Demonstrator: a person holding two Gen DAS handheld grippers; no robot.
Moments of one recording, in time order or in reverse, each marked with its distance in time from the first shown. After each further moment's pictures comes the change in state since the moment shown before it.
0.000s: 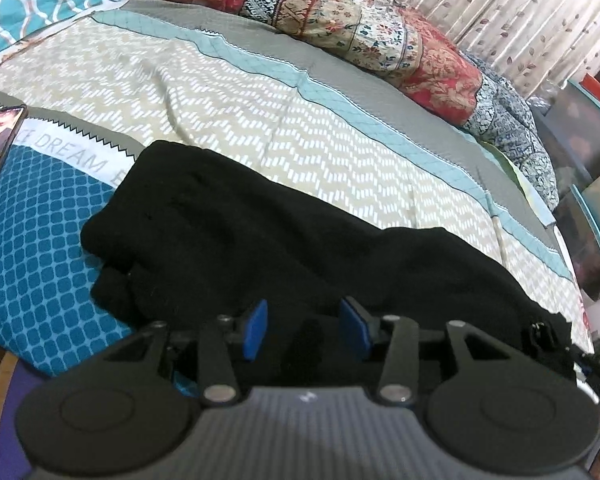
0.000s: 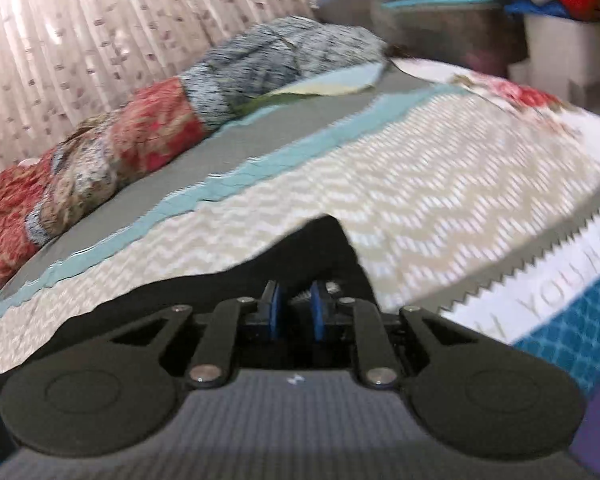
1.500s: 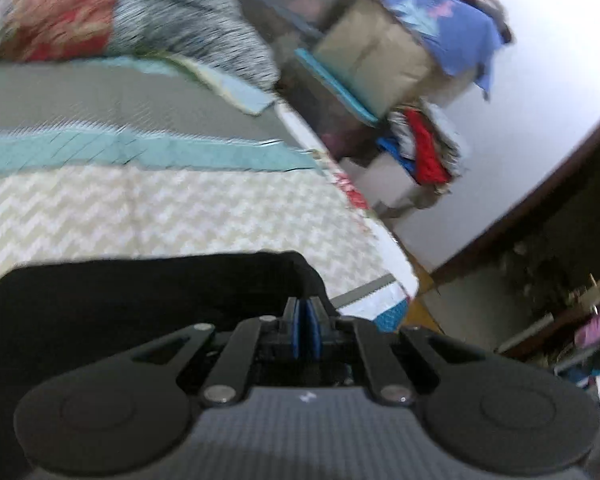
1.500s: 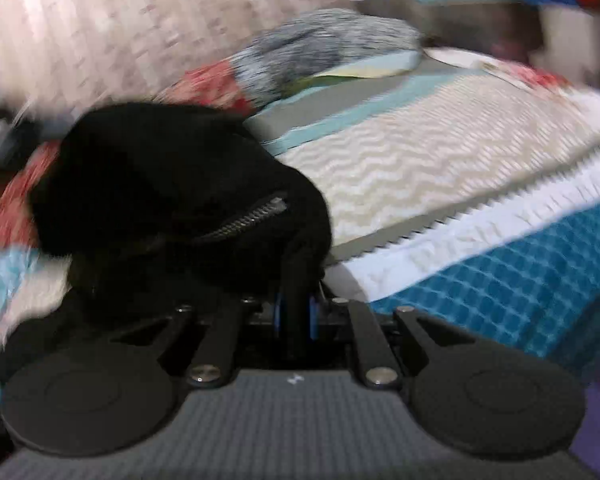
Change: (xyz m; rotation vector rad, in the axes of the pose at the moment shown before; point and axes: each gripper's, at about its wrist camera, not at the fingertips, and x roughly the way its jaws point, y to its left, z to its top) left arm 0.069 -0.324 -0.007 0.482 0.295 -0.603; right arm -0.064 -0.003 -0.051 0.049 0.024 0.159
